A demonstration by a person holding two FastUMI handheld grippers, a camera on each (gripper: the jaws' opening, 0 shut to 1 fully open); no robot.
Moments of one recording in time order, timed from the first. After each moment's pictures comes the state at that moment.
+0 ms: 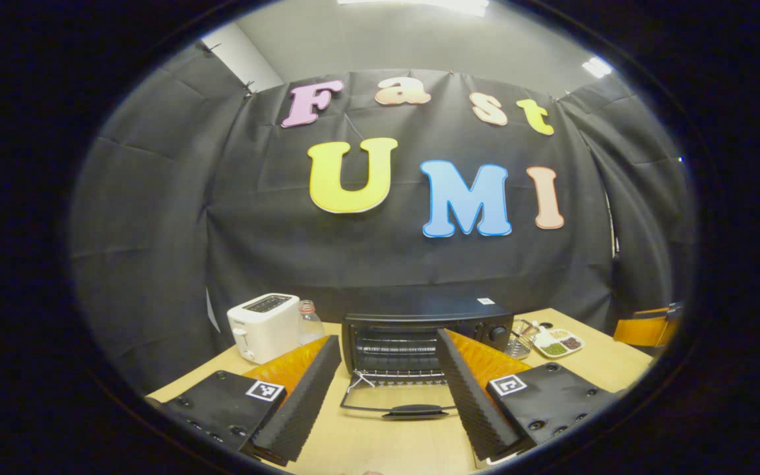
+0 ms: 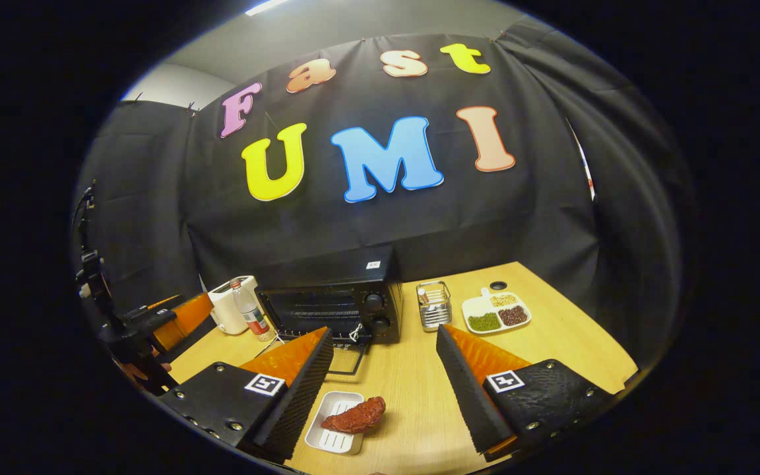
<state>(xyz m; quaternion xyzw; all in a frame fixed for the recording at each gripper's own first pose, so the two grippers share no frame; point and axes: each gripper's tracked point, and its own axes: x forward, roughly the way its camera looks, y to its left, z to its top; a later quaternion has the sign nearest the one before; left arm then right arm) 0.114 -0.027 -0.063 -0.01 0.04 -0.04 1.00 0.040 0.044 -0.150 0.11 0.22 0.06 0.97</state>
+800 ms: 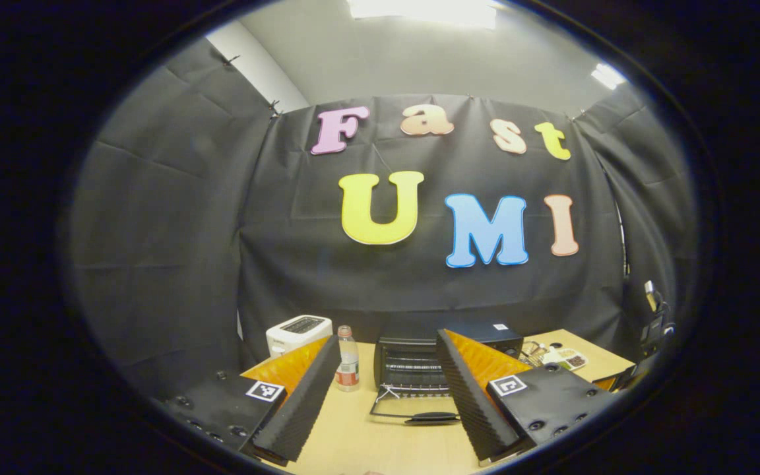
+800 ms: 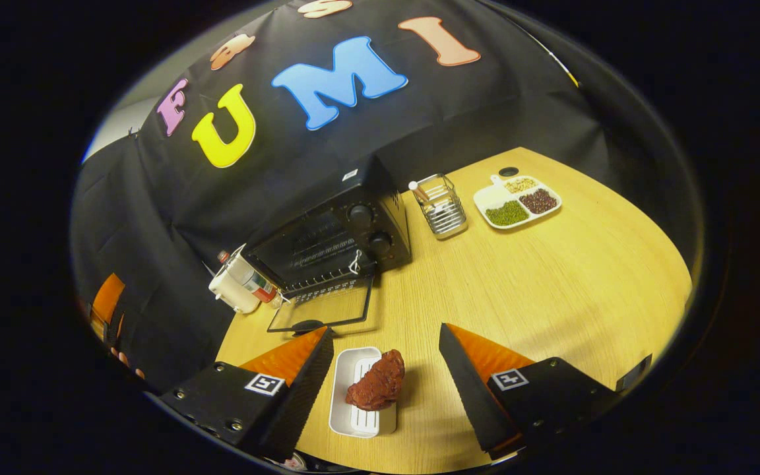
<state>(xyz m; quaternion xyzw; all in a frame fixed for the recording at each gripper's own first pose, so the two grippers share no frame) 0.069 0.014 -0.008 -0.02 0.00 0.00 1.00 0.031 0.072 -0.255 0.24 0.39 0.07 0.88</state>
